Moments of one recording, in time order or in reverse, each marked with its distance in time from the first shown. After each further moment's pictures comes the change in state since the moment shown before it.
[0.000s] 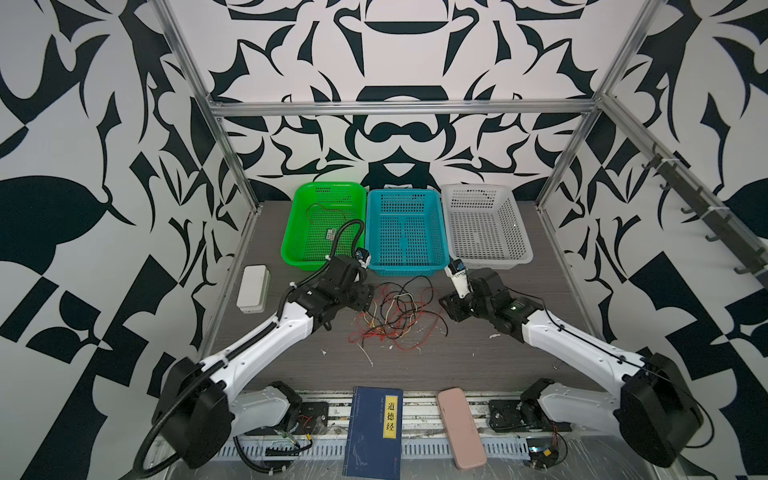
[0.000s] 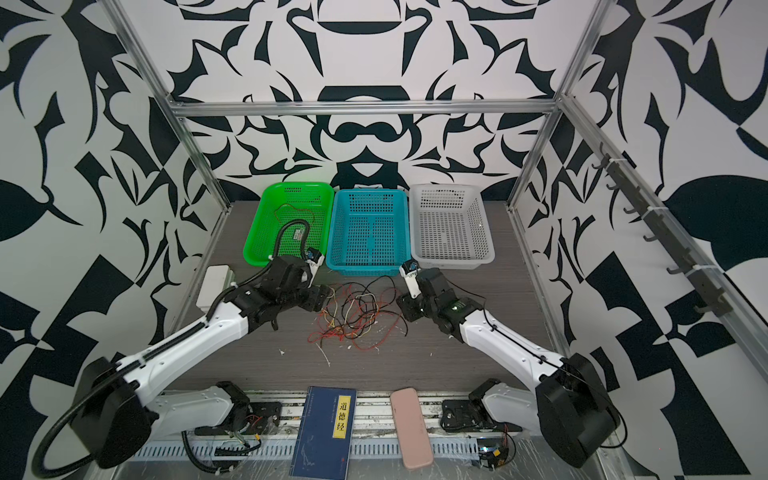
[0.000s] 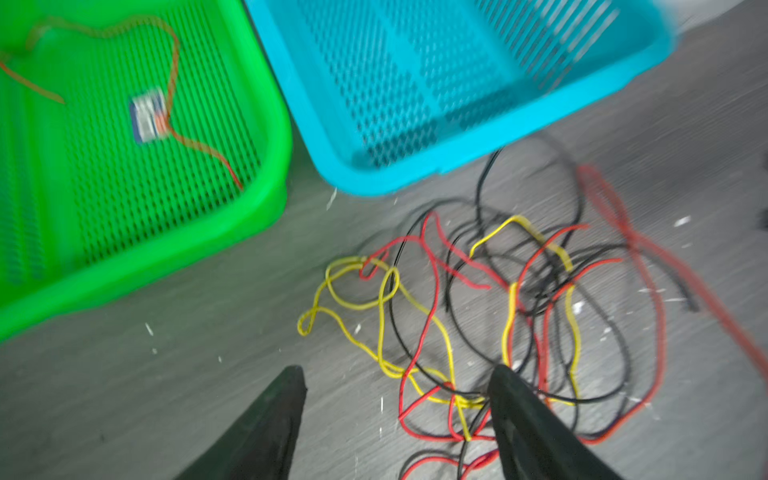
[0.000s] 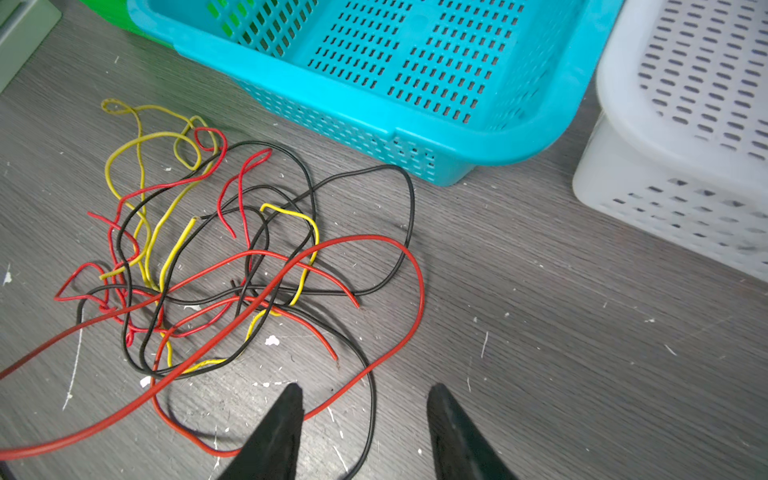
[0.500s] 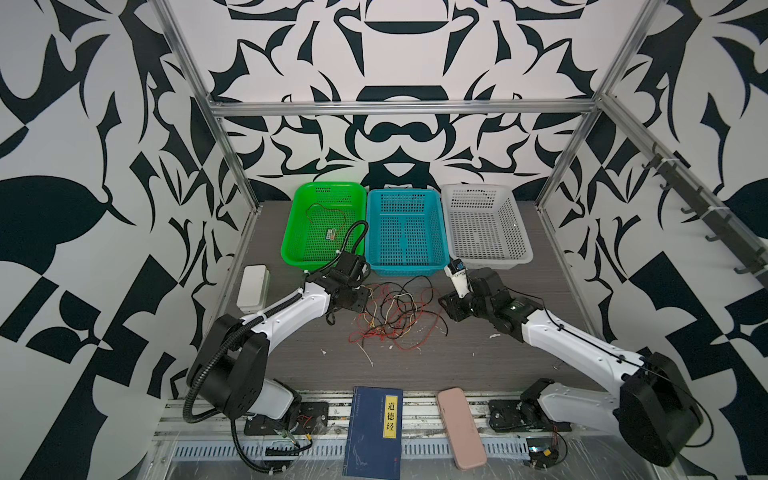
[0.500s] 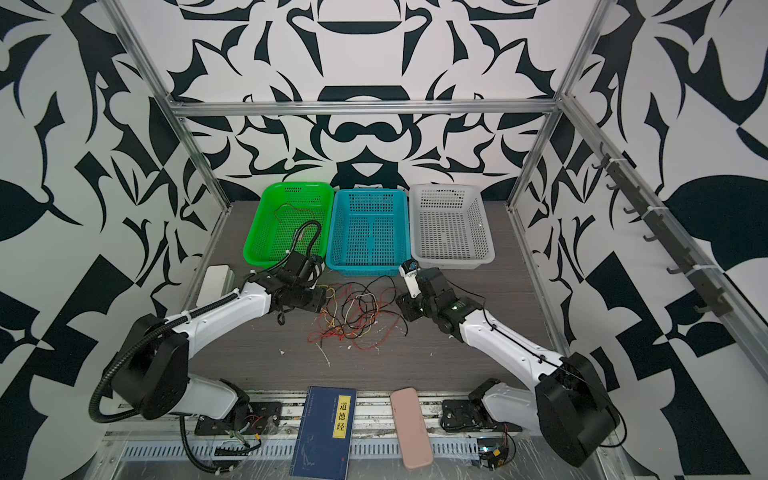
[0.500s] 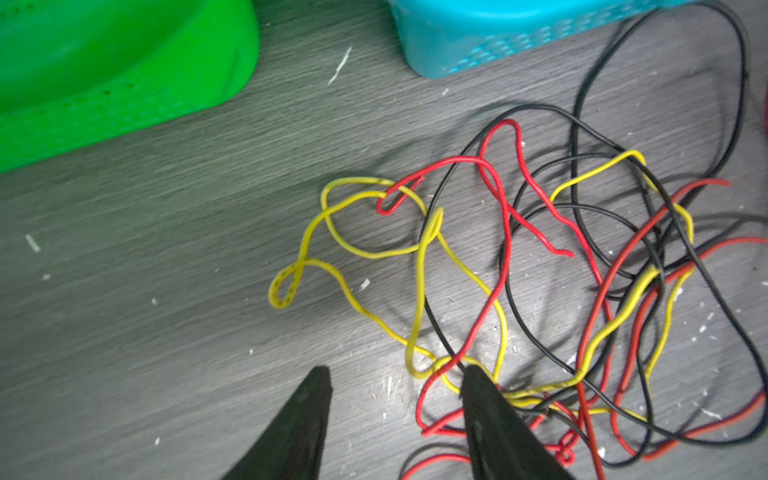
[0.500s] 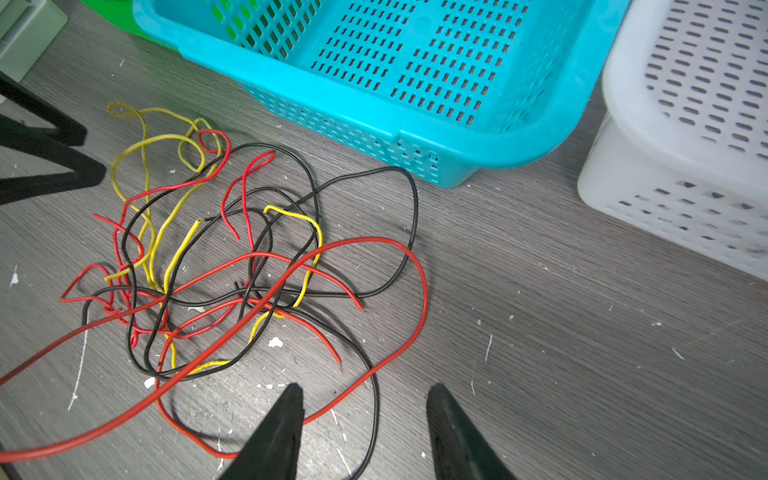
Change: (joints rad) left arm 0.068 0.217 0.047 -0.050 0.081 -0.079; right arm 0.000 0.000 0.000 0.007 -0.005 0.003
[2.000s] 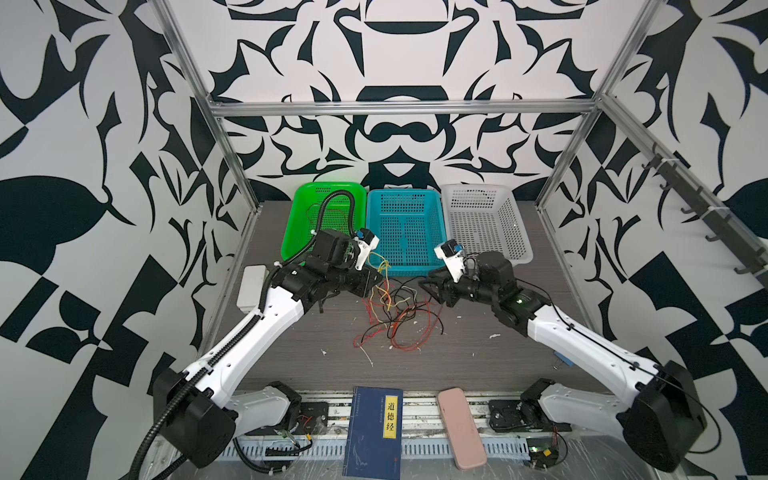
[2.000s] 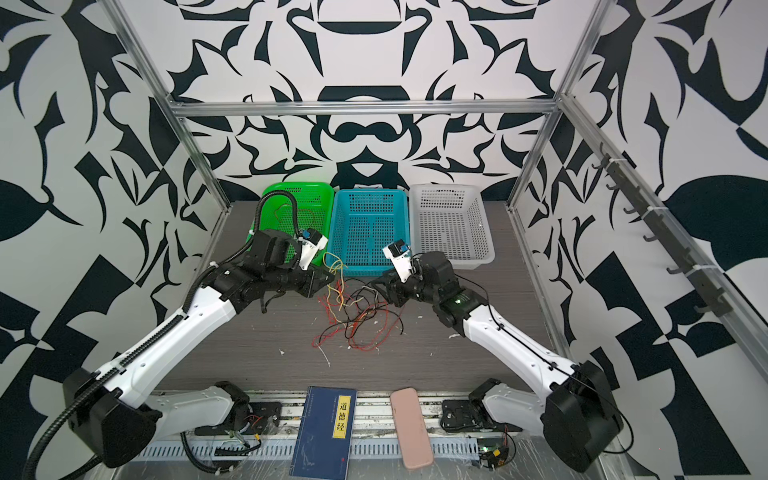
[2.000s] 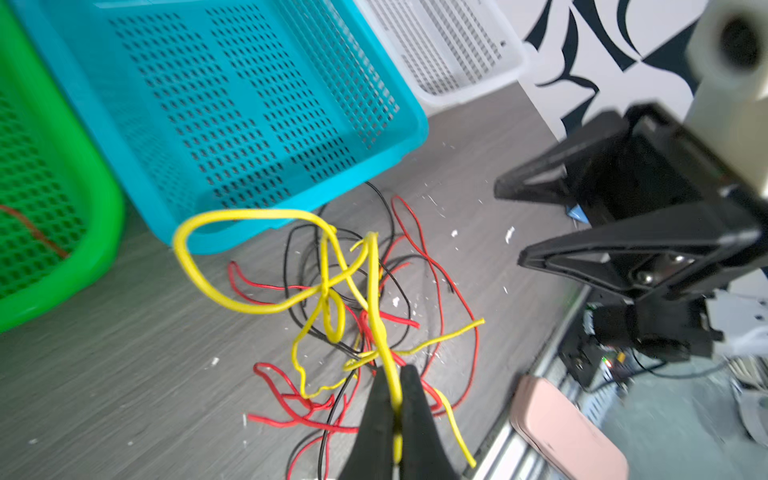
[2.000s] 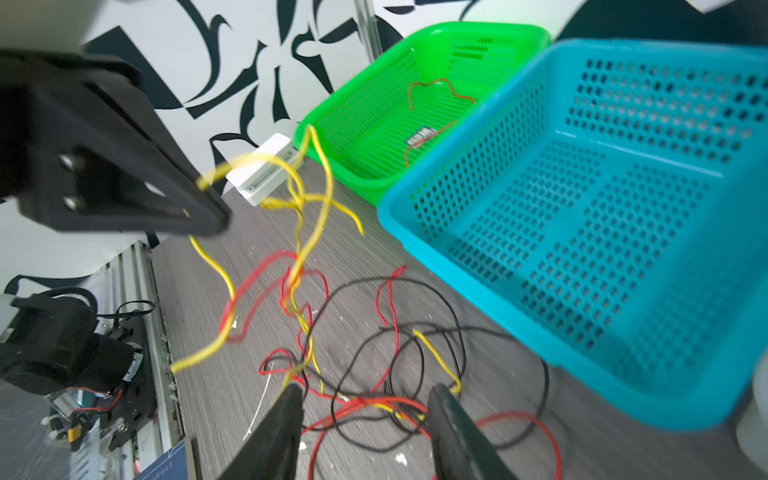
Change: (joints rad) left arm 0.003 -0.238 0.226 -0.139 0.440 0.034; right arm 0.019 0.008 0.156 0.205 -0.355 -0.028
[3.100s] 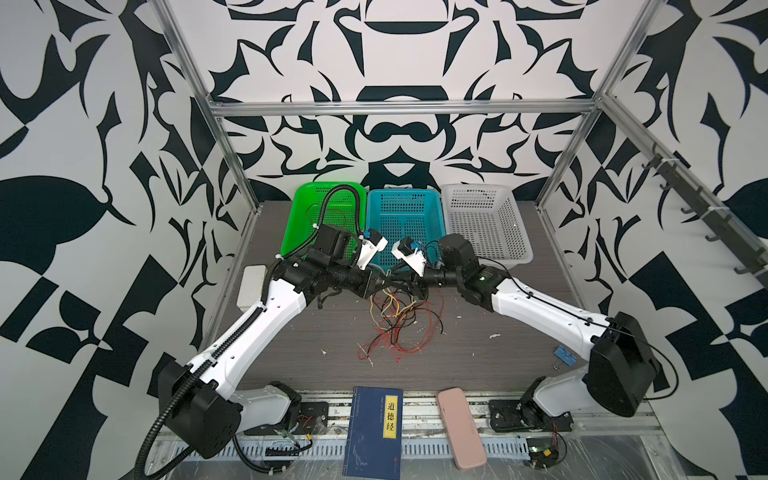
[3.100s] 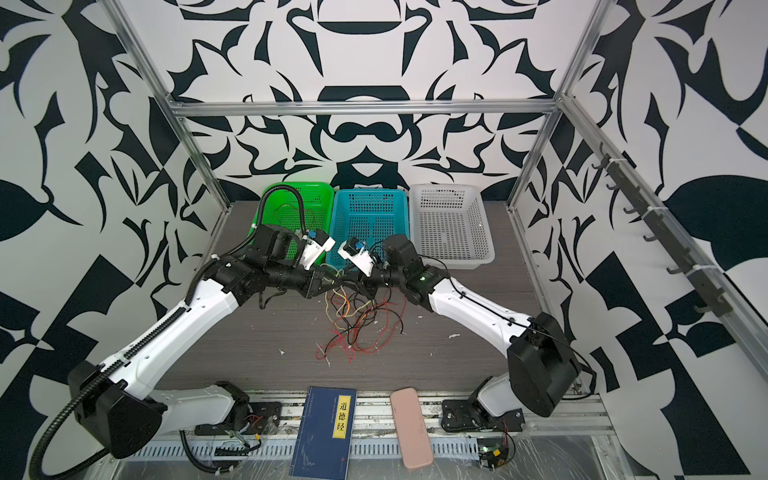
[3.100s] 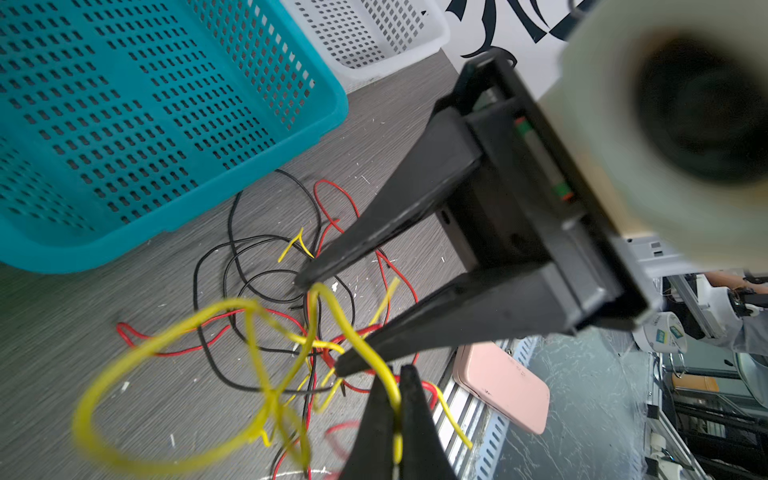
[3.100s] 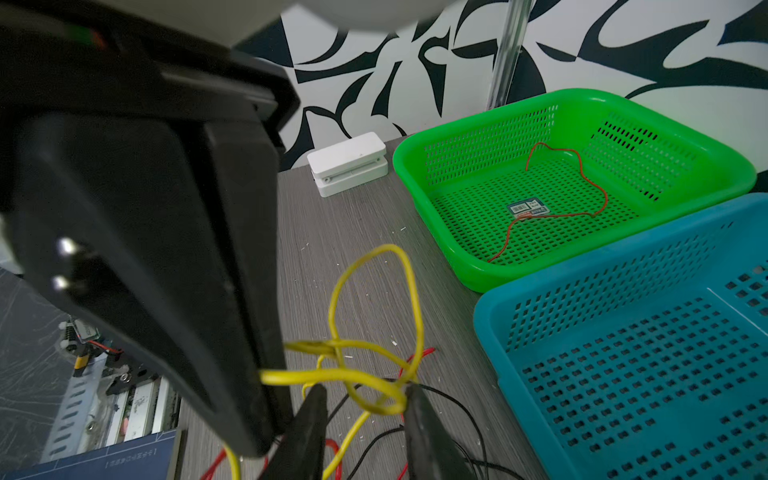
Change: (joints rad) left arm 0.006 0.026 0.061 -0.061 0.196 0.042; right arm 0.128 0.265 0.230 0.002 -0.125 -0.279
